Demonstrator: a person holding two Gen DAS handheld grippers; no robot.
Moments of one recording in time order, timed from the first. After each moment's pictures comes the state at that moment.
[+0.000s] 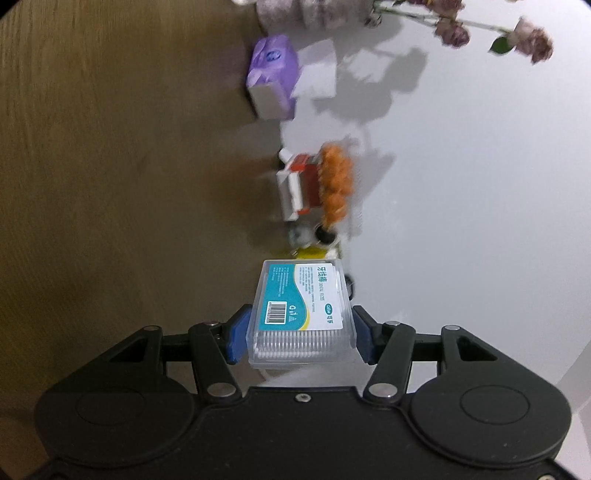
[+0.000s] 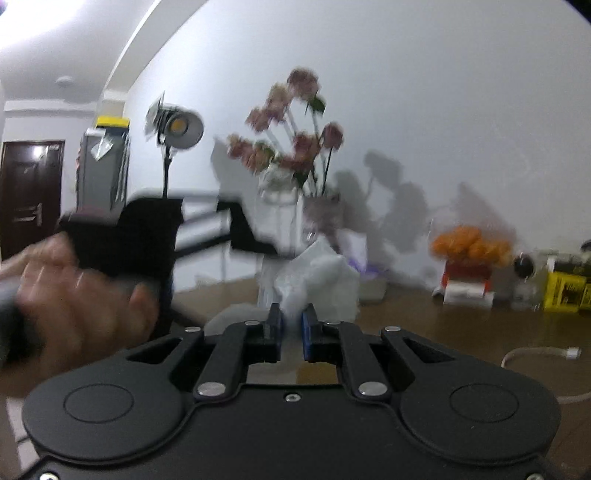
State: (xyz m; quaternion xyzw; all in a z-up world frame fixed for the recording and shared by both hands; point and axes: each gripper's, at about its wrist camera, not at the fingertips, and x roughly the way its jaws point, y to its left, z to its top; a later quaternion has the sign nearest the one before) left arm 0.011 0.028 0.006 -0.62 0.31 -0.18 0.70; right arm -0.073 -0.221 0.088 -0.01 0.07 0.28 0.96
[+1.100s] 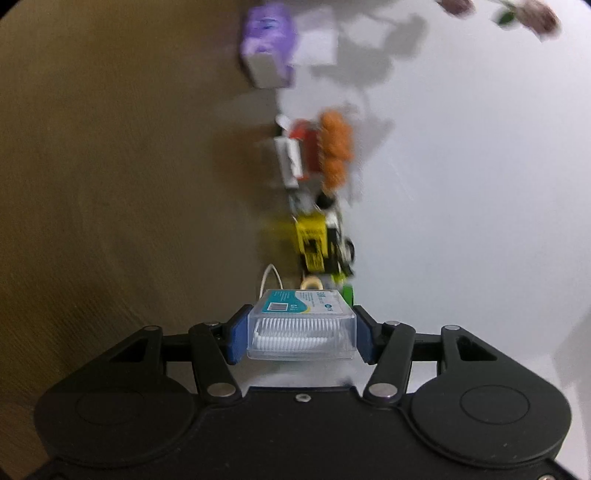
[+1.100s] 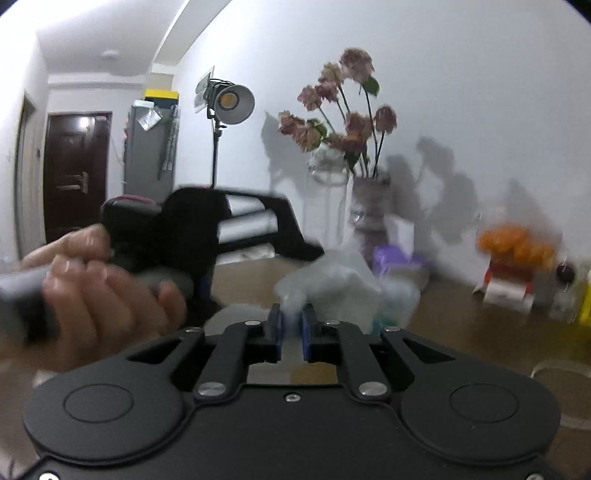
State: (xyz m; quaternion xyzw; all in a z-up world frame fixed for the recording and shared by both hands) left arm 0.016 0.046 0.003 -0.58 0.34 -0.25 0.69; right arm -0.070 -0.228 0.085 -0.03 0.13 0.36 0.92
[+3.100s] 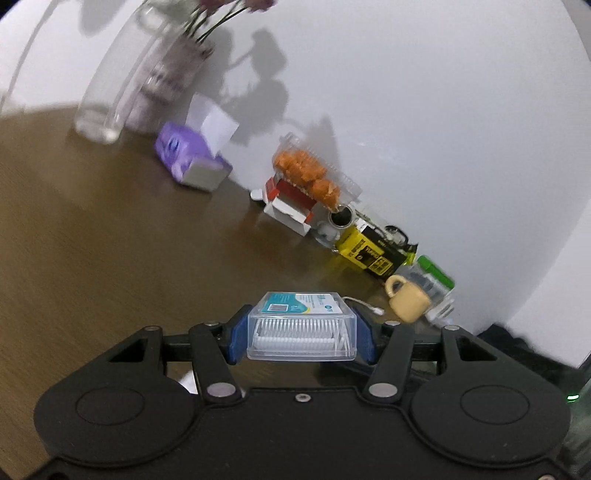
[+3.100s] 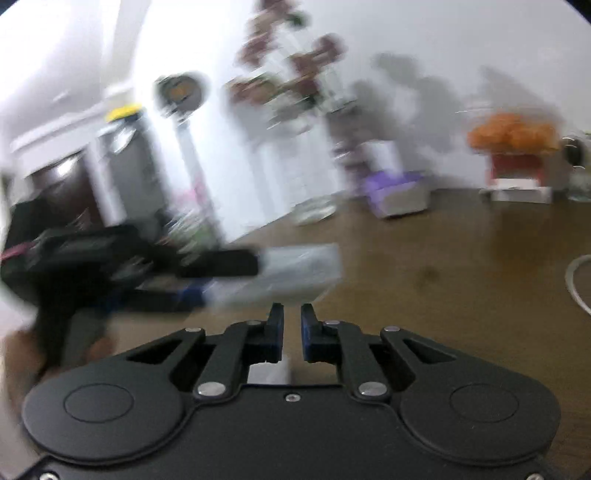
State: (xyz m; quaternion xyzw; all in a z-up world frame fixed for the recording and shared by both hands) left arm -0.026 0.012 0.037 -0.24 0.22 -0.21 0.92; right arm -0.008 -0.241 0.054 0.06 0.24 0.38 0.89
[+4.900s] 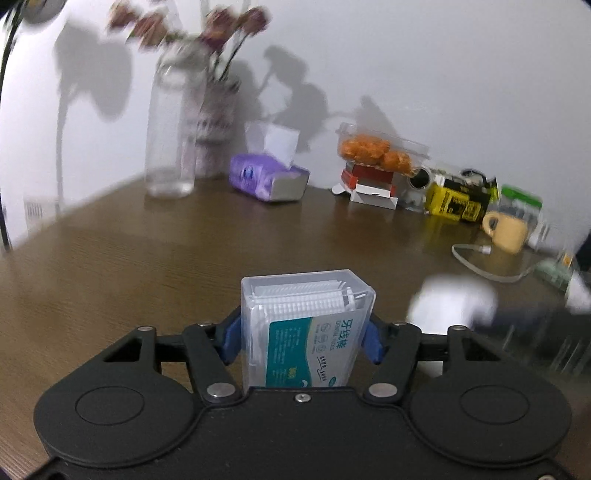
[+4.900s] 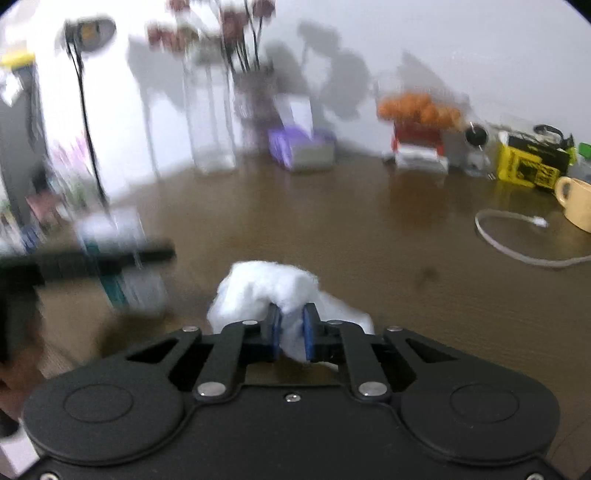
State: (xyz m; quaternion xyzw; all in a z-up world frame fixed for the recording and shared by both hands) left arm -0.069 0.026 0.024 -0.03 0.22 -0.10 0.97; right arm -0.063 -0.183 0.046 0.02 0.28 0.17 0.95
